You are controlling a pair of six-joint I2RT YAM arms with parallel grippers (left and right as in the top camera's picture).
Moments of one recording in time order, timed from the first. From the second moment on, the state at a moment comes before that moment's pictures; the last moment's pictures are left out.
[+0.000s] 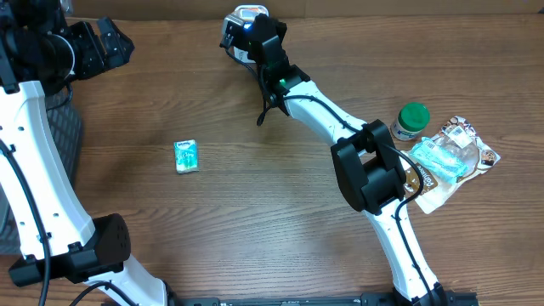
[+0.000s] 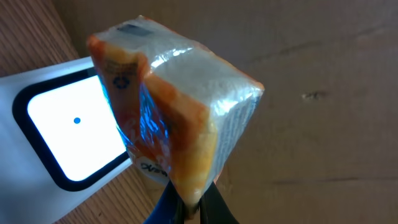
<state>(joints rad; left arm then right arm) 0.23 1.88 2.51 -1.62 0.23 -0.19 0.54 2.51 2.06 0.16 0.46 -1.09</state>
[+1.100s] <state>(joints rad) 0.23 1.88 2.51 -1.62 0.23 -0.19 0.46 1.82 2.07 -1.17 -0.08 -0.04</state>
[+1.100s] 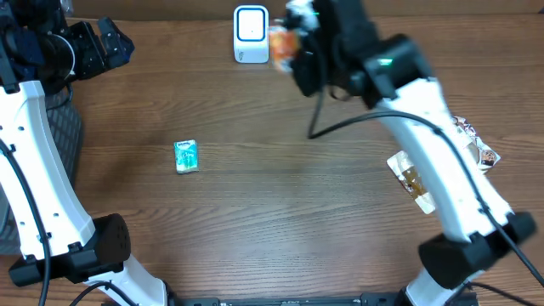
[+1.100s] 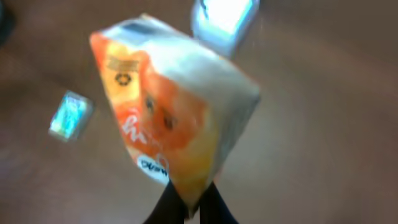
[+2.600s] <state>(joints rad) 0.23 1.88 2.51 -1.62 0.23 -0.19 -0.23 1.79 1.61 -1.35 -0.36 0.26</state>
